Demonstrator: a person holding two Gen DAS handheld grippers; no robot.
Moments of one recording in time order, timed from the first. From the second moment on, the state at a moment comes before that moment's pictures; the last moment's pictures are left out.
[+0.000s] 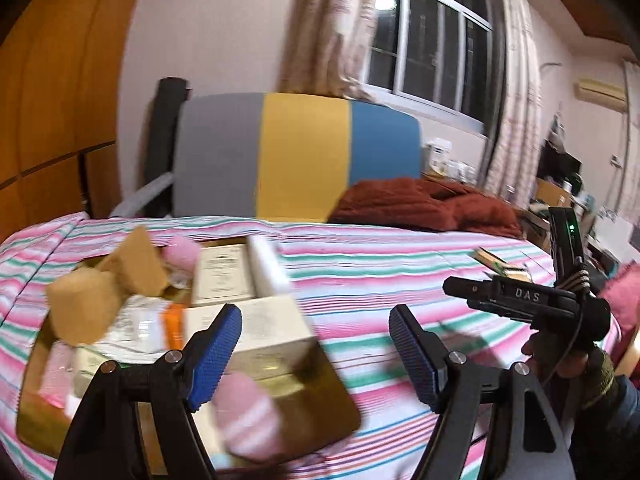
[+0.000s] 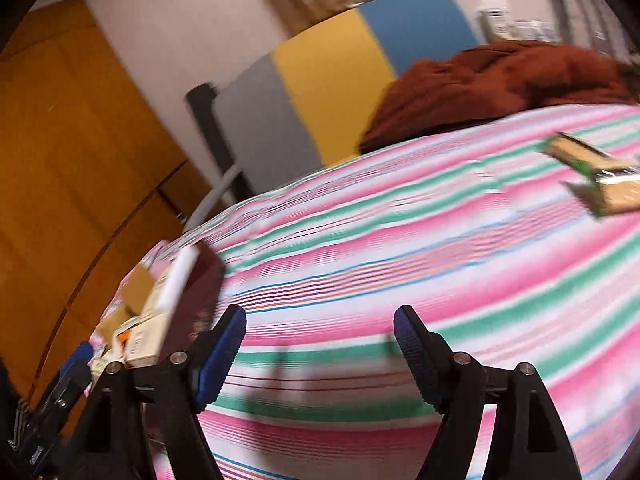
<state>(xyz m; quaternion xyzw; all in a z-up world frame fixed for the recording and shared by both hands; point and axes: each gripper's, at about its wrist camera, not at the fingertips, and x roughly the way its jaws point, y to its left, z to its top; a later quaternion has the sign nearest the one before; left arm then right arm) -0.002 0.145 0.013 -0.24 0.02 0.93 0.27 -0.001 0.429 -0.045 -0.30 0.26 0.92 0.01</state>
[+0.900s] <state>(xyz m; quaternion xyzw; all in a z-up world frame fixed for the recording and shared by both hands) -0.002 0.259 -0.052 -0.34 0.06 0.85 0.40 -0.054 0.656 -0.032 -0.35 0.20 0.87 0.30</state>
